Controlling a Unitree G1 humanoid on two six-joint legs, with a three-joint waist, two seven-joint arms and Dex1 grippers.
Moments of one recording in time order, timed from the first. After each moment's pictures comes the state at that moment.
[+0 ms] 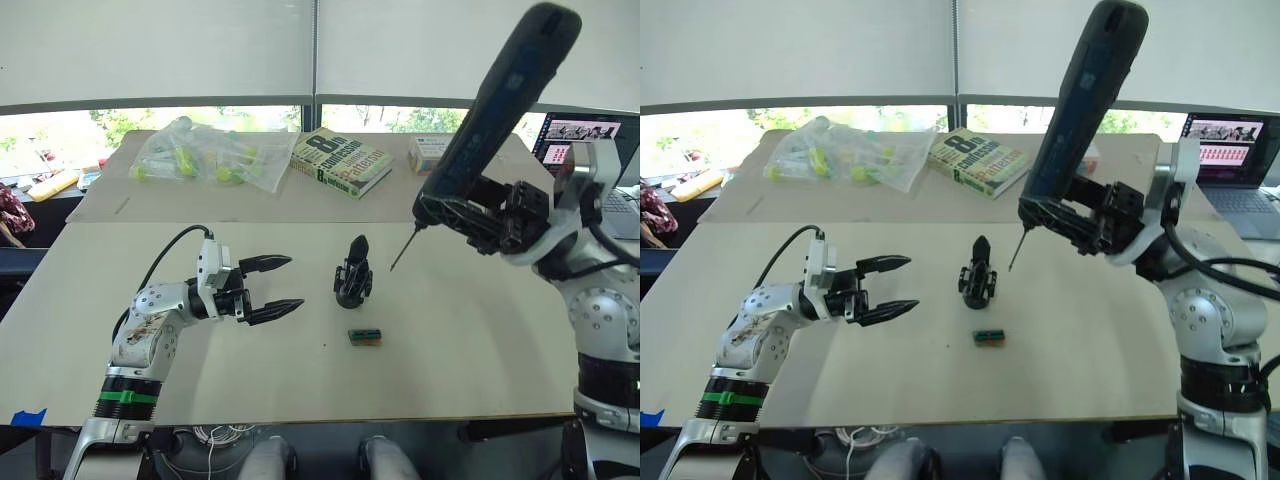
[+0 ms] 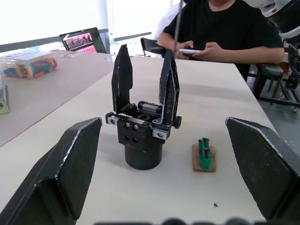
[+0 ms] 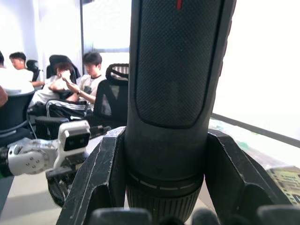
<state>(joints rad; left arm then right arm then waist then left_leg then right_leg) -0.39 0.51 0.03 0.08 -0.52 0.14 -1.24 -0.59 -0.63 -0.23 -0.17 0.87 0.43 0.95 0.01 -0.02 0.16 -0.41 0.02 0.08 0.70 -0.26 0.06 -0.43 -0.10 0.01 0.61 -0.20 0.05</state>
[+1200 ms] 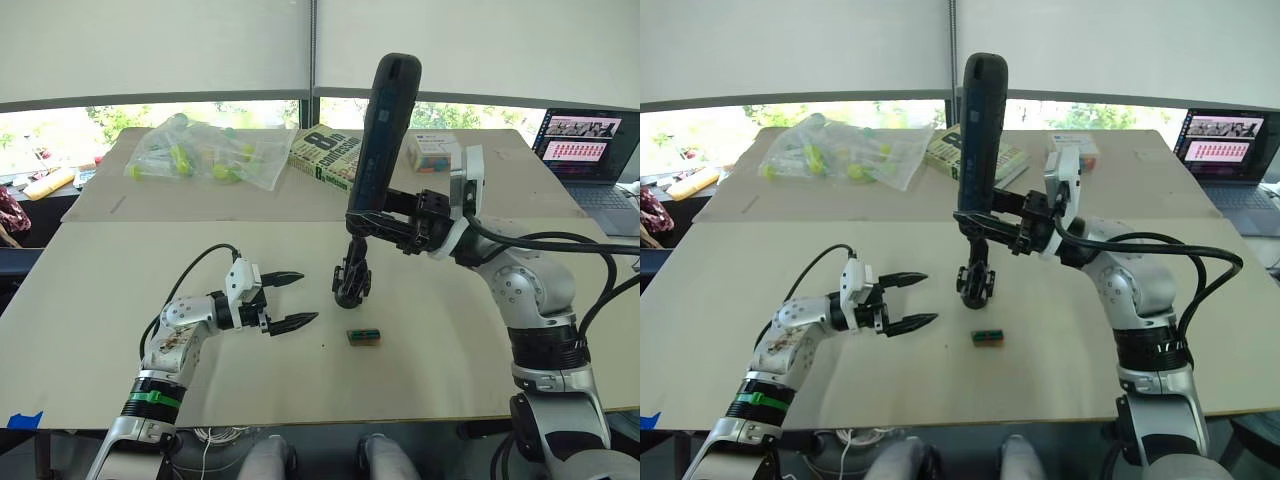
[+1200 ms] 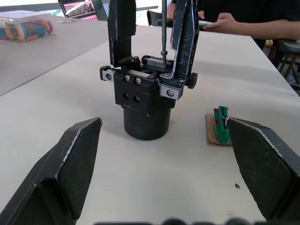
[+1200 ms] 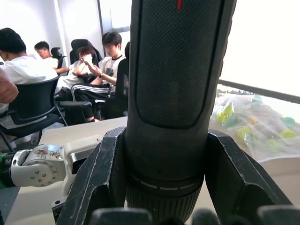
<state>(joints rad) -0.39 0.42 -0.05 0.22 -0.36 0.02 -1.18 -0.70 -0.48 -0.02 -0.05 0.67 0.46 0.98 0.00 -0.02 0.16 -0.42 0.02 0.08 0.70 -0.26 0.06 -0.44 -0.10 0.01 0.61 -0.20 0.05</state>
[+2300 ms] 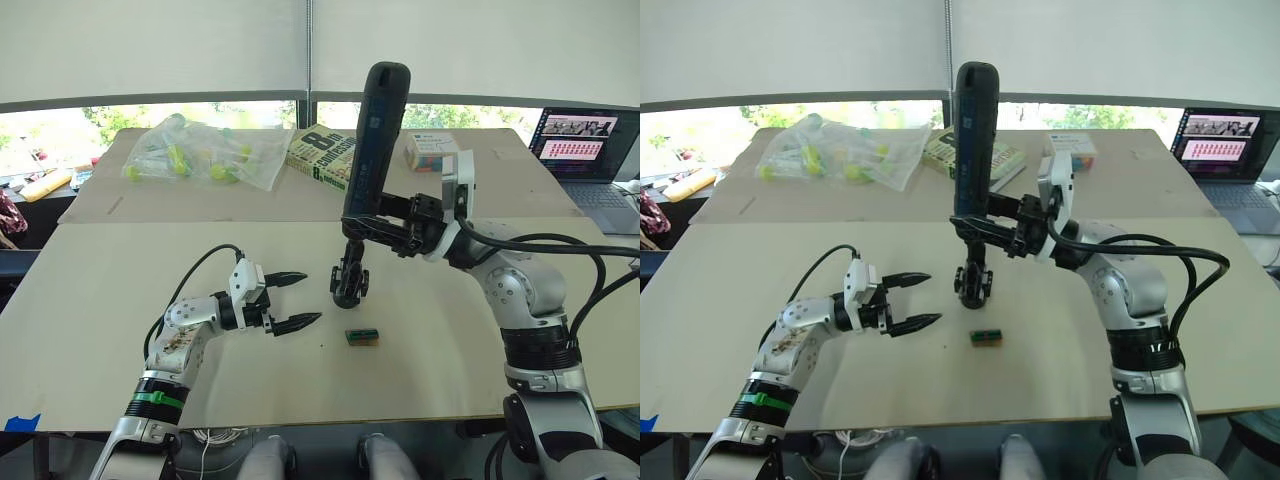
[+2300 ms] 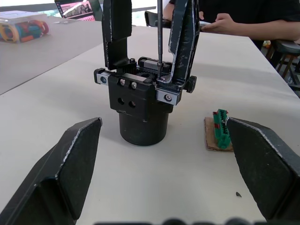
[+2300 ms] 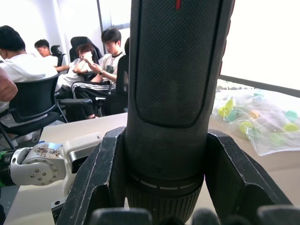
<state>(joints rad) -0.38 0.41 -0.06 0.21 -0.36 0.02 -1.17 -0.70 -0.44 -0.03 -0.02 0.64 0.45 1.00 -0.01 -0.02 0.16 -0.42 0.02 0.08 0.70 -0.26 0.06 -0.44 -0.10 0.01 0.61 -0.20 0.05</state>
